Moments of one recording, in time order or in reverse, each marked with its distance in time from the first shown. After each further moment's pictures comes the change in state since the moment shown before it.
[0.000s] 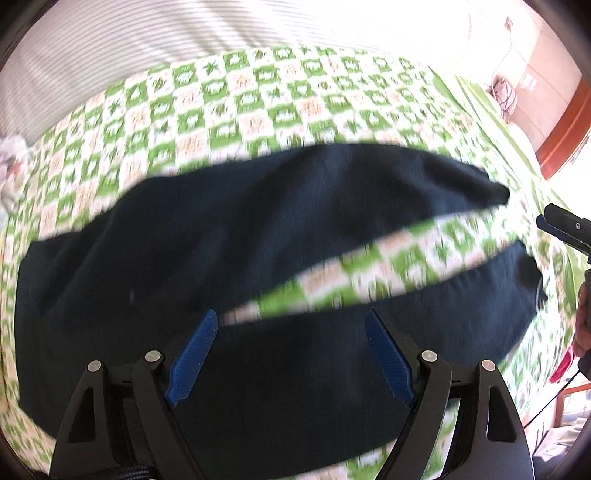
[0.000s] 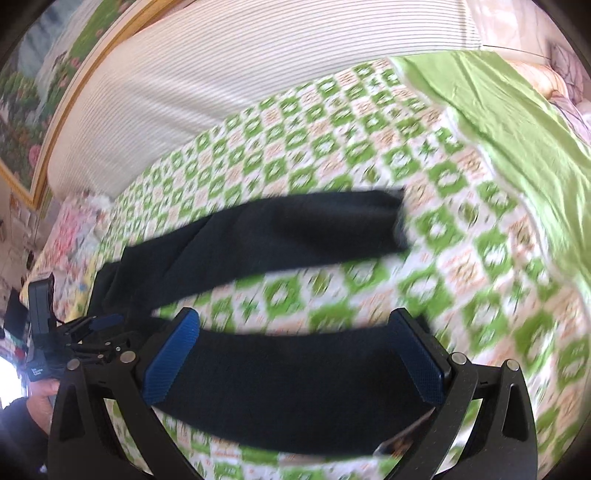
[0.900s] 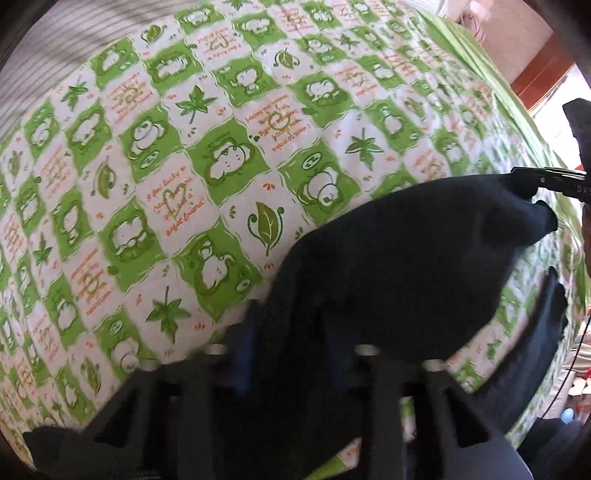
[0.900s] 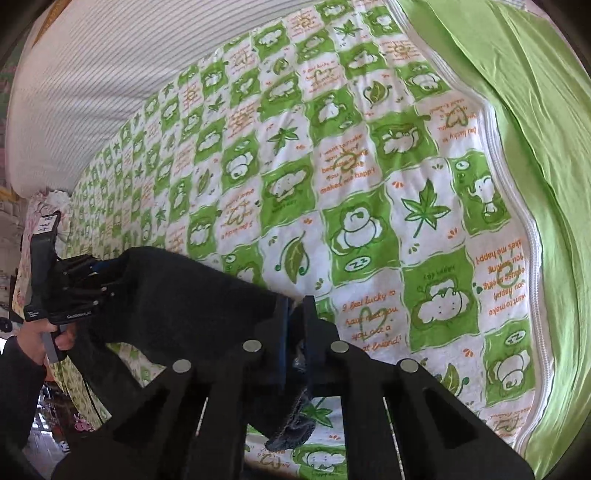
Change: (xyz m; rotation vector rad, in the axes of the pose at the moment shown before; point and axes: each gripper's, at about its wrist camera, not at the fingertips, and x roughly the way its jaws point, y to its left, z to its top) left arm 0.119 -0.003 0.136 0.240 0.216 -0.119; right arm 0.109 -0.076 0.118 -0.033 0.309 0.014
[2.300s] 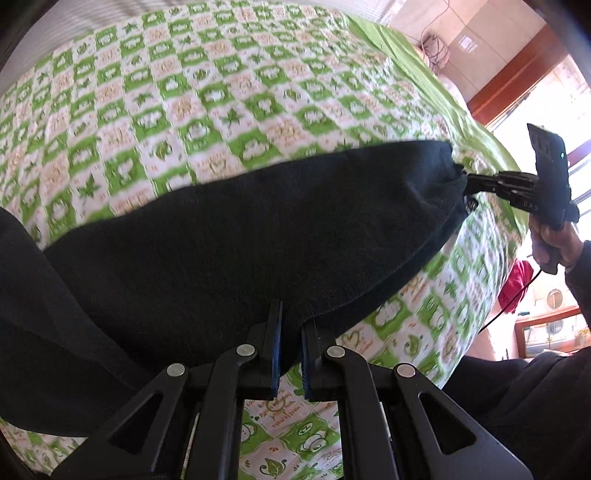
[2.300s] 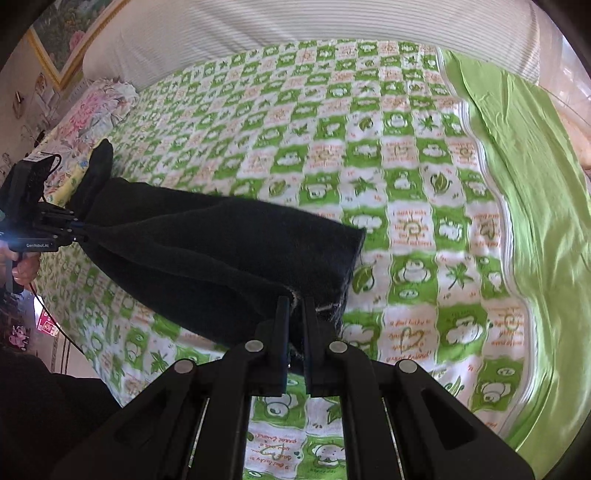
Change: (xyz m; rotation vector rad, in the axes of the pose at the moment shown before) left arm -0.077 -0.080 -0.219 -0.082 -0.066 -0.165; right arm -0.071 0.046 -0.183 -0.314 -0.069 -0.073
